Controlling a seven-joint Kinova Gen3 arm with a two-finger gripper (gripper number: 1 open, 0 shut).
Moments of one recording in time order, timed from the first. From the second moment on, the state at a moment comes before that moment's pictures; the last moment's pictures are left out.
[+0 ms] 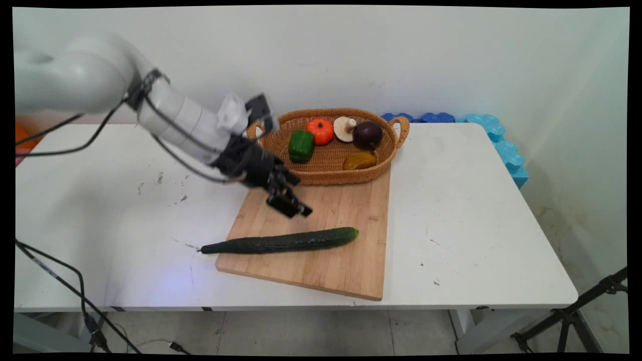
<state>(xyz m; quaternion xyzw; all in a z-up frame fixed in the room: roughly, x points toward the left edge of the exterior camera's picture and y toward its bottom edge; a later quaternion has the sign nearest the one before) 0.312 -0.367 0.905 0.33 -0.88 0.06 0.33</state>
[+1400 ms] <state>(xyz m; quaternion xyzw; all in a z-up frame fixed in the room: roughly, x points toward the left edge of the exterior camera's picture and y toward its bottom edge) 0.261 -0.568 0.894 0.49 -0.82 0.04 0.30</state>
